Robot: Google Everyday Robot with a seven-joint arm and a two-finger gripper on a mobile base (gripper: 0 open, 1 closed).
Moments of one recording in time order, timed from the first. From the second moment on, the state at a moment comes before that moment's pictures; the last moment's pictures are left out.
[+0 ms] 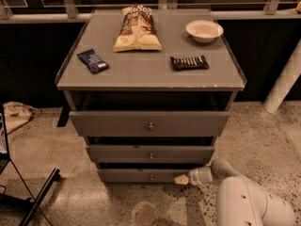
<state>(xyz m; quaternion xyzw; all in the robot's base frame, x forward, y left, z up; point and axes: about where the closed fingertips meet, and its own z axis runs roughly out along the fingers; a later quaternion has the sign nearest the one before) 0.614 -0.181 0.163 -0.21 0.88 0.38 0.20</state>
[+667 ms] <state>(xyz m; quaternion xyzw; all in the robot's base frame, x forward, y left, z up) 0.588 -0.186 0.159 -0.20 0.89 0.38 0.17</state>
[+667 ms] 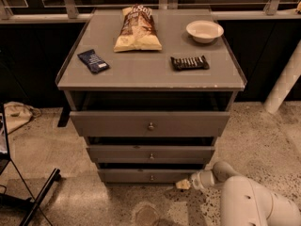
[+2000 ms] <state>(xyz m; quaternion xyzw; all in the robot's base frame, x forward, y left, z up) 0.509 -0.194 0.156 -0.16 0.89 0.40 0.14</state>
